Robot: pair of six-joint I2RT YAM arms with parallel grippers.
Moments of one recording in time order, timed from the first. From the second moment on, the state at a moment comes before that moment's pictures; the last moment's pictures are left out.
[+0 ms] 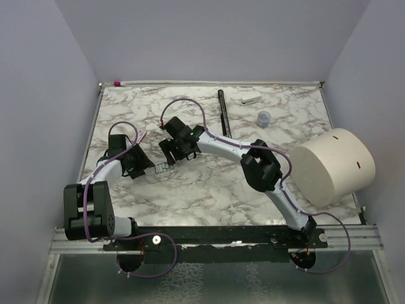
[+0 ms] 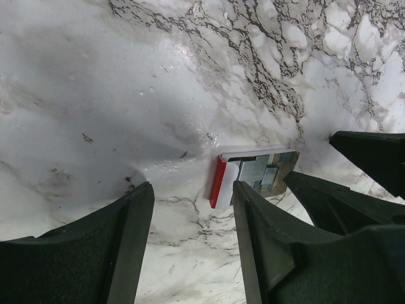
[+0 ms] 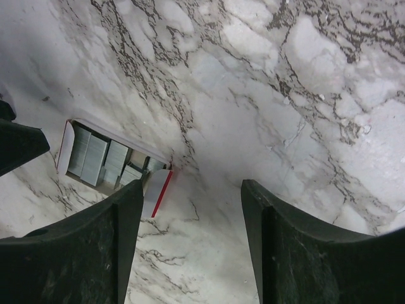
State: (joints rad) left arm 0.11 1.37 0.63 -0.30 0.31 -0.57; right arm 0.93 2.39 2.01 -0.58 -0.06 0.27
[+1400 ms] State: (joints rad) left arm 0.11 1.37 0.63 -0.29 0.31 -0.57; right arm 0.88 2.31 1.81 -0.40 -0.23 0.33
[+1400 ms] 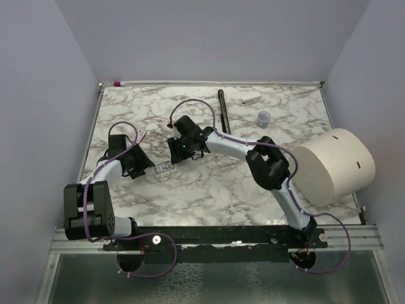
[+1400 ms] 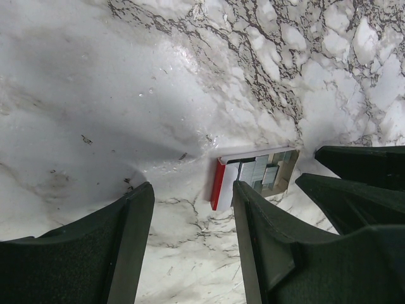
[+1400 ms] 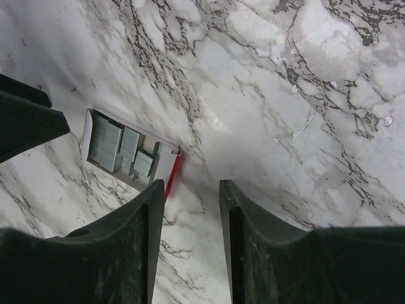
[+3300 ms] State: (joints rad) left arm 0.11 1.37 0.62 -0.28 0.34 -0.57; right arm 0.88 2.36 1.91 -0.50 -0.23 0.31
